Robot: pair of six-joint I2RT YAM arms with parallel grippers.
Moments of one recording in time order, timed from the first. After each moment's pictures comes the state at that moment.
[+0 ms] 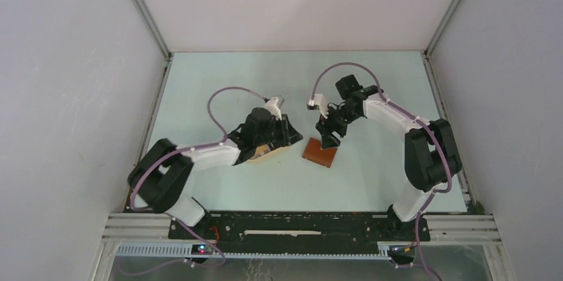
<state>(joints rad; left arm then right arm) -0.69 1.45 0.69 0.35 0.18 -0.67 0.39 1.71 1.24 -0.80 -0.67 -0.75</state>
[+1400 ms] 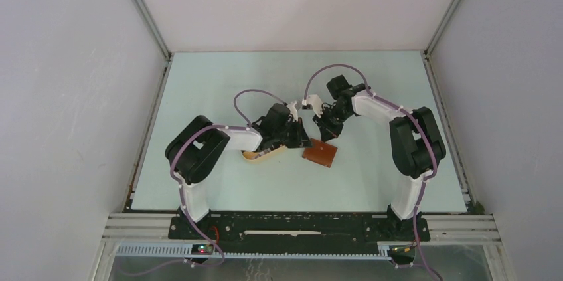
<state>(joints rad) -0.71 1.87 0.92 0.29 0.40 -0.74 0.43 1.87 1.32 -0.77 -0.52 -0.64</state>
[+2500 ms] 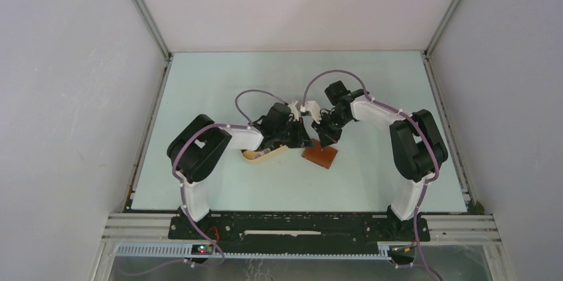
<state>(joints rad) -0.71 1.89 0.94 0.28 0.42 -0.76 0.46 1.84 1.25 -0.74 -0.53 -0.66</state>
